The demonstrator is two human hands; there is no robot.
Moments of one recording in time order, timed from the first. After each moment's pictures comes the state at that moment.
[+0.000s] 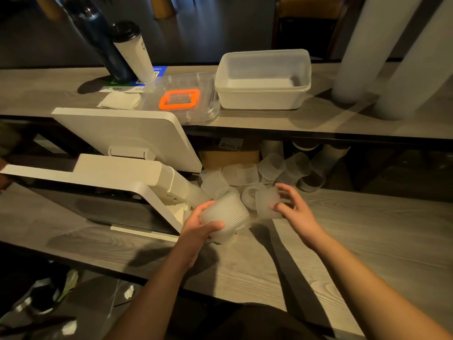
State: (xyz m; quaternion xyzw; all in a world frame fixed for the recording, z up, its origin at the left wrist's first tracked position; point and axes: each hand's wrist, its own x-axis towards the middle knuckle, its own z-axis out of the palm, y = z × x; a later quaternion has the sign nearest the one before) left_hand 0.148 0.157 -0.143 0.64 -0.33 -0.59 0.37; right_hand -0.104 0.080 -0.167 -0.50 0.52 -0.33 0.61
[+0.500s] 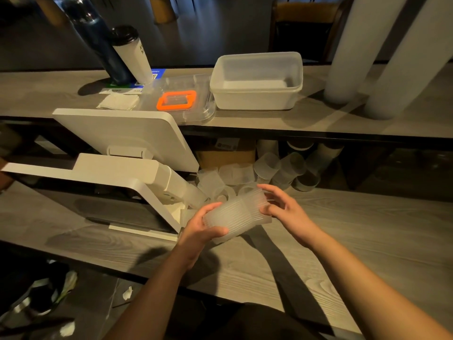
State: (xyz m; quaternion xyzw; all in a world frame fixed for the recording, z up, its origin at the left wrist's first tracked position) left_hand 0.136 0.168 -0.142 0.60 -0.38 -0.60 0.36; right_hand -0.105 0.090 -0.144 -0.55 0.44 -0.29 0.64
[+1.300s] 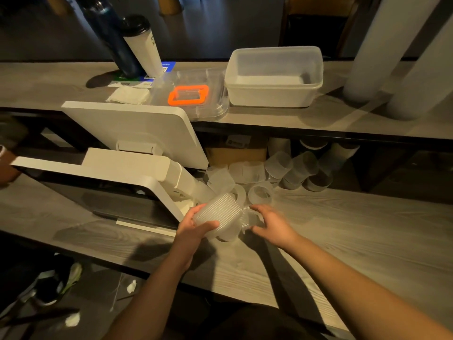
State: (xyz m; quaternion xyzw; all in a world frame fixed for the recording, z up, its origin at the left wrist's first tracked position) left_hand 0.168 0.172 -0.152 0.67 -0.25 -0.56 0.43; right_hand -0.052 0.086 -0.215 -0.75 0.50 -0.08 0.42
